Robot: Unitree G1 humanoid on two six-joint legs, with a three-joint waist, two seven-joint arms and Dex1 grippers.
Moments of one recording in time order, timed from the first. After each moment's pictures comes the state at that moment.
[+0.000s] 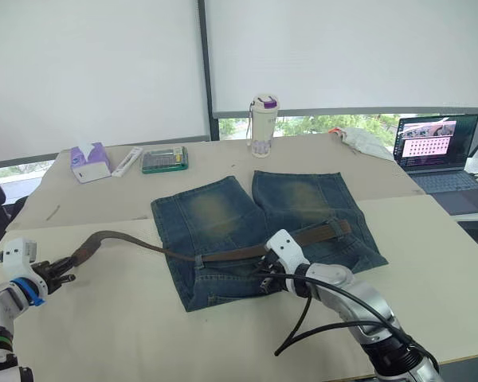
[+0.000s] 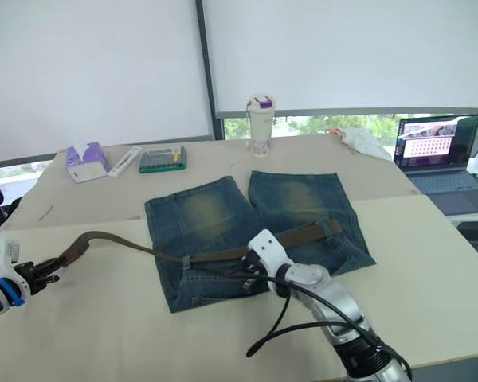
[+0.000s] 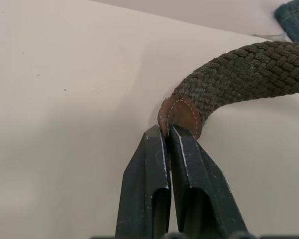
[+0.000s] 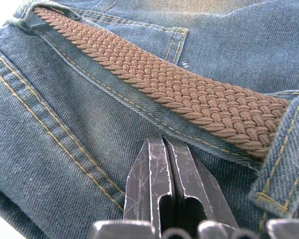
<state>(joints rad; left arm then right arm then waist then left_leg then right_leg) -0.35 0.86 0.40 0.93 -0.49 0.33 -0.74 -0.32 -0.38 0.32 -0.29 0.22 0.87 0.46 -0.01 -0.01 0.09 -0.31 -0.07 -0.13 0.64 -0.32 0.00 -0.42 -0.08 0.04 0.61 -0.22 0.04</state>
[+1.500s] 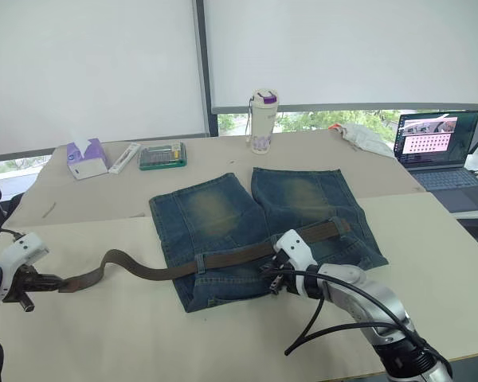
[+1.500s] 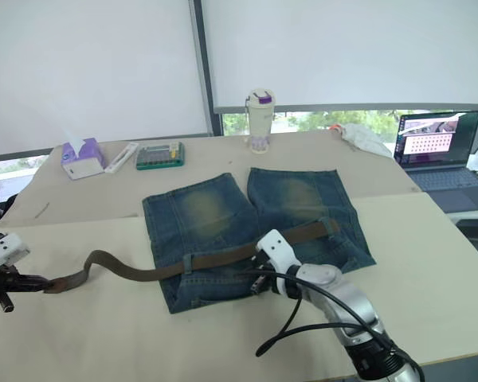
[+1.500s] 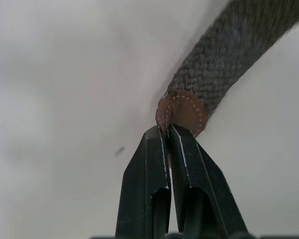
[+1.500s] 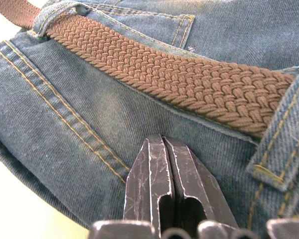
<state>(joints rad) -0.61 1.13 -0.09 1.15 0.09 -0.10 -1.30 -0.30 -0.44 0.26 -0.33 0.28 0.88 0.57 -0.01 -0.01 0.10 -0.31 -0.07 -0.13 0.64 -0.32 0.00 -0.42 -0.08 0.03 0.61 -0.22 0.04</state>
